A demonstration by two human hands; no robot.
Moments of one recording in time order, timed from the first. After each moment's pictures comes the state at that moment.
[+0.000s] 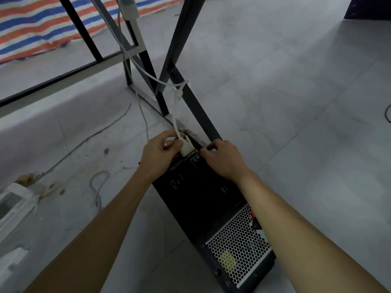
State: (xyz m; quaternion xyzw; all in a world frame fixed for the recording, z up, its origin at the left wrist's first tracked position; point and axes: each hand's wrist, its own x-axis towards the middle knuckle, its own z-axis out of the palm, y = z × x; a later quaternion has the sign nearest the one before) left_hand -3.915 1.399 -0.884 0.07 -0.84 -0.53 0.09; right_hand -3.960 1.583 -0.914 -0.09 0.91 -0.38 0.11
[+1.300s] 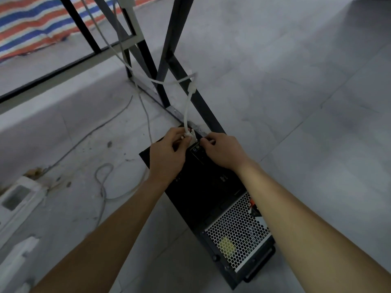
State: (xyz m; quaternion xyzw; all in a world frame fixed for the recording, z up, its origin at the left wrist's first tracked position) left_hand -3.897 1.432 -0.902 0.03 -0.89 -0.37 0.25; right_hand -3.958 1.583 -0.919 -0.11 0.90 -0.40 0.12
